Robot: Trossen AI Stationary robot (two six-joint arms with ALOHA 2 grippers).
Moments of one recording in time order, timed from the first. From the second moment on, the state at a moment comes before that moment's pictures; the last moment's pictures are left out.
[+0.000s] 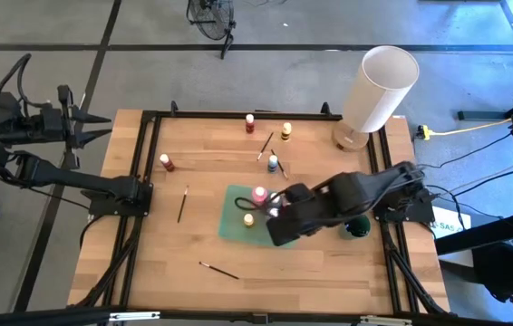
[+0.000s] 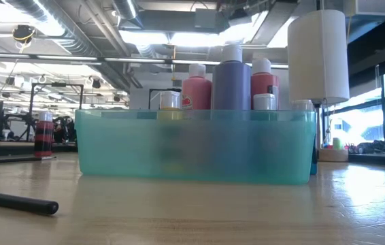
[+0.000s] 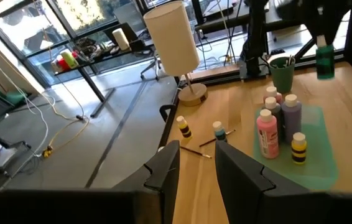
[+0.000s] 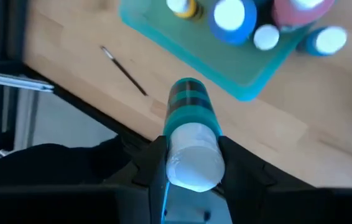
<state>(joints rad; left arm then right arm) 0.04 0.63 1.73 -1.40 -0.28 0.25 0.42 1.96 2.33 -1.57 0.05 1.57</state>
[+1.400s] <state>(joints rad) 0.04 0.63 1.73 -1.42 -0.27 -0.01 0.29 2.12 2.06 -1.57 -0.11 1.21</state>
